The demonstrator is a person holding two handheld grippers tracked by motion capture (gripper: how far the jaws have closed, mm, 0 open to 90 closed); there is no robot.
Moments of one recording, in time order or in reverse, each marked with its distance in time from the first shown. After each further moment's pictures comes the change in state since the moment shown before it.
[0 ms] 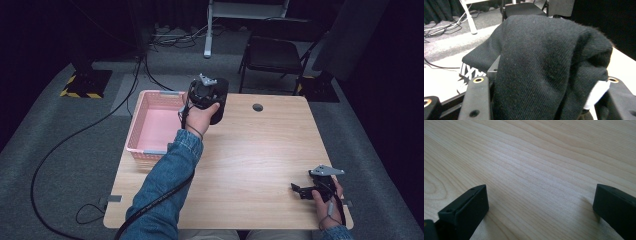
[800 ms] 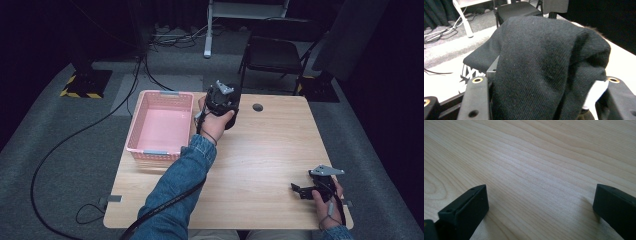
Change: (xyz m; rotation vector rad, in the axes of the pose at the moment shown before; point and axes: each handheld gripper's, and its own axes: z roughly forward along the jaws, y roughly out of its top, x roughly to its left) left arm -0.040 -0.009 0.027 0.005 -0.003 0.065; right arm 0.000 0.000 0.000 0.000 0.000 -0.001
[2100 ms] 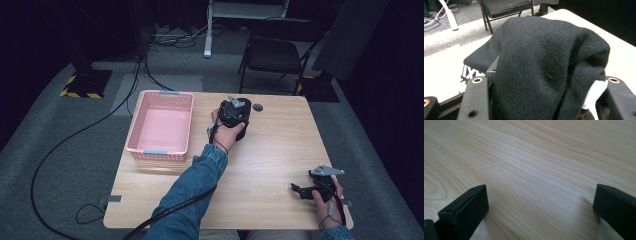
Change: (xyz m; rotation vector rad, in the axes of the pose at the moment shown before) left arm -0.028 -0.035 0.047 0.035 -0.064 -0.016; right arm 0.000 0.000 0.000 0.000 0.000 0.000
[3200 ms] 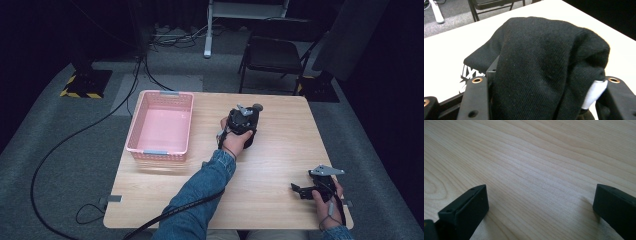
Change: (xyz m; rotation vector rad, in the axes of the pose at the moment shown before) left arm -0.025 -0.021 0.037 0.037 -0.044 -0.006; right arm 0.000 0.000 0.000 0.000 0.002 -0.002
